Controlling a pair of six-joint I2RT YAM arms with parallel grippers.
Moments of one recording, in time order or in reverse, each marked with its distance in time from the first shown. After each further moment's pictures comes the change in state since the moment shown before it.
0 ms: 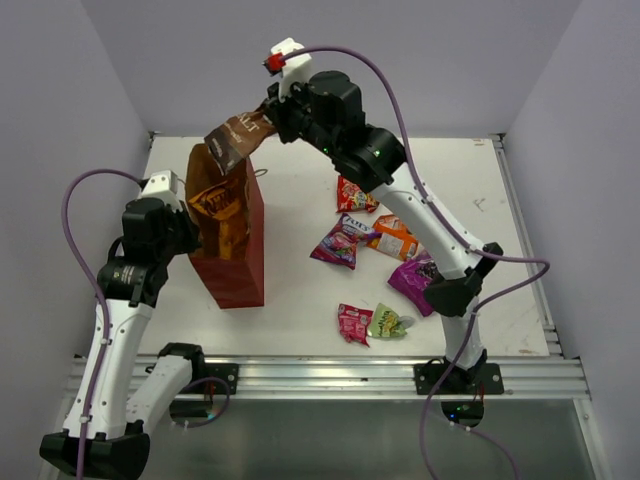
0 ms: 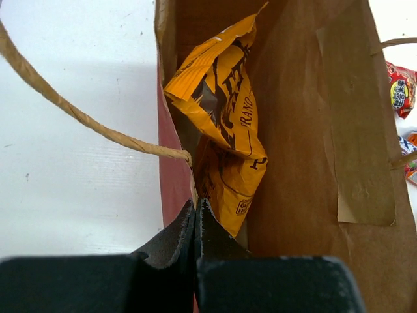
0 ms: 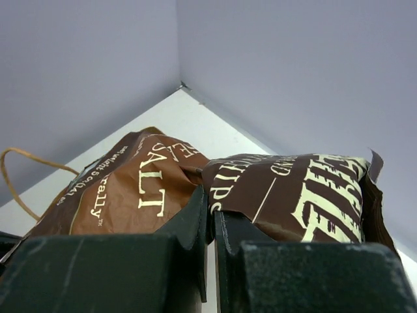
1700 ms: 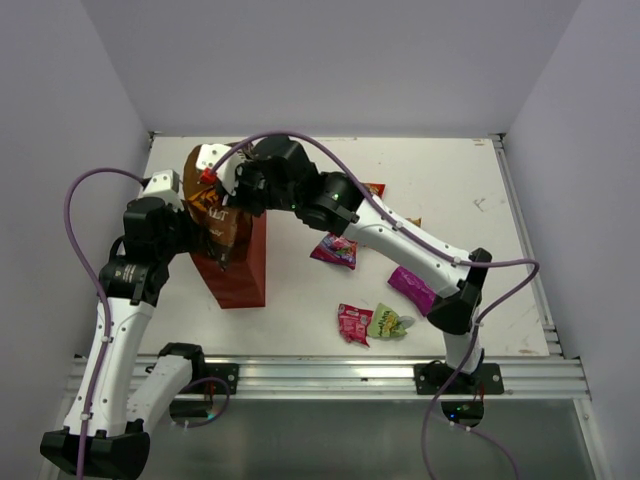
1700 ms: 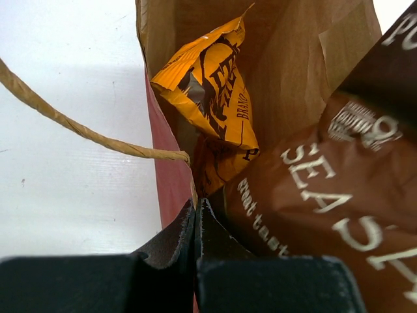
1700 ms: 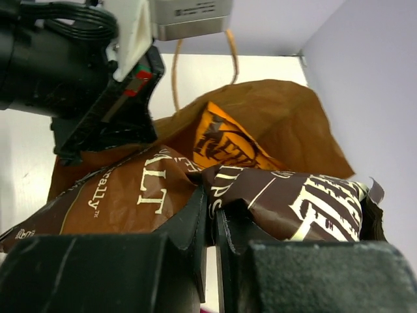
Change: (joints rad) left arm 0.000 0.008 -0.011 0.026 0.014 0.007; right arm 0.217 -0.056 -0.279 -0.017 -0.232 -0.363
